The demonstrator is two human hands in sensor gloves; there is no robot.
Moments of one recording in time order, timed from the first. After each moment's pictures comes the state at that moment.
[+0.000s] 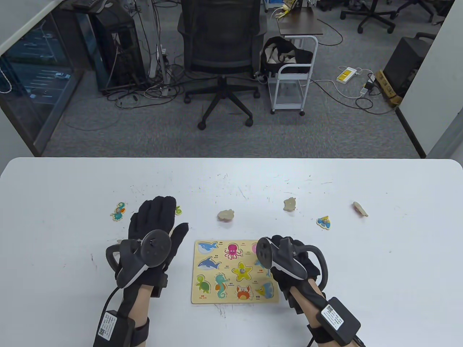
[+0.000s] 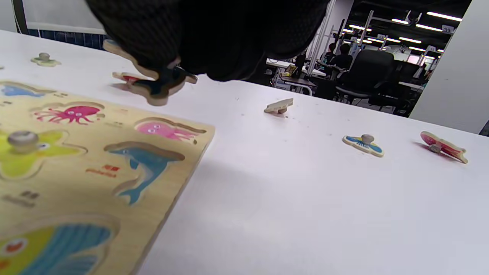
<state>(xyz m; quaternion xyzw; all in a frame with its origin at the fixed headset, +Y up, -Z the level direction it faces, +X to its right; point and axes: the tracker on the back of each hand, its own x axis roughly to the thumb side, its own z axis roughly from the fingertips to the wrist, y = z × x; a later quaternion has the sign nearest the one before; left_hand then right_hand) -0.204 -0.629 -0.321 0.15 -0.02 0.08 0.98 0.103 -0.716 -0.347 -0.05 -0.06 -0.99 0.08</state>
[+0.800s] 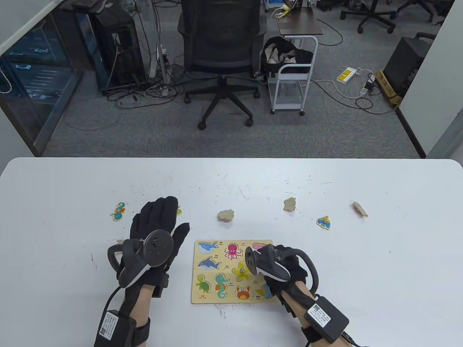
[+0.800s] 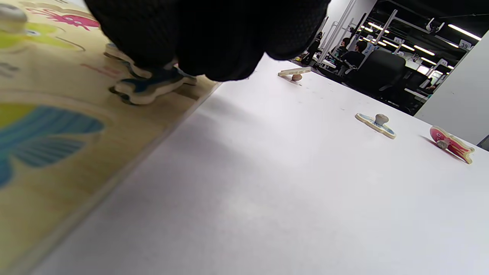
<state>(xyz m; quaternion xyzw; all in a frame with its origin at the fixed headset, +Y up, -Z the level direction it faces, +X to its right) -0.202 -0.630 -0.322 0.15 -0.03 0.08 0.99 0.082 -0.760 -0.355 -0.06 -0.09 -0.98 0.17</state>
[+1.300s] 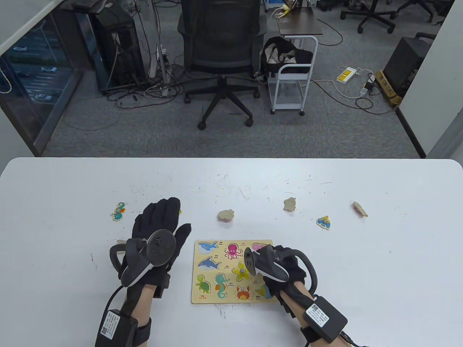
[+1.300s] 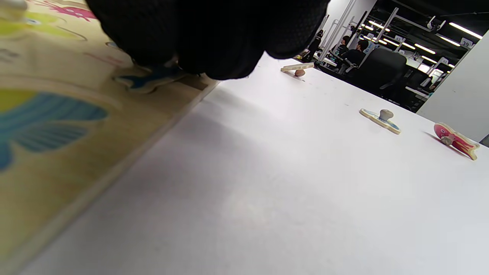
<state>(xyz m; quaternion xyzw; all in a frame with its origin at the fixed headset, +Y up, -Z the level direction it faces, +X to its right) -0.197 -0.630 -0.323 0.14 -0.03 0.07 0.99 0.081 -0.765 -0.356 -0.06 -0.09 -0.98 0.17</state>
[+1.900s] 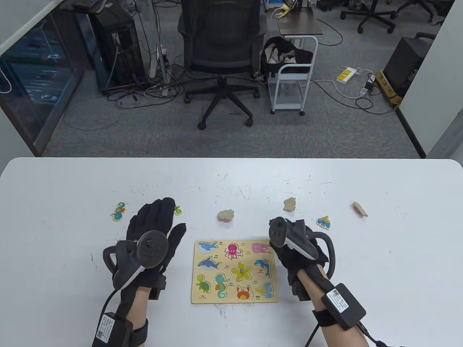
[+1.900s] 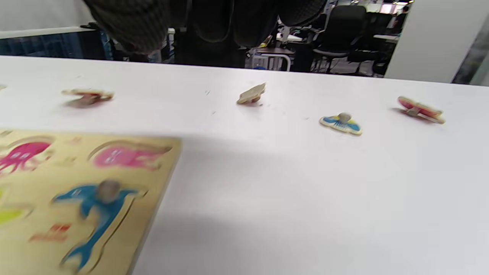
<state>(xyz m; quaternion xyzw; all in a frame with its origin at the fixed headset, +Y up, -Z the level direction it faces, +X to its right) -0.210 -0.622 -0.316 0.15 -0.02 0.10 0.98 0.141 -0.696 -0.391 0.03 -0.09 -1.00 0.01</state>
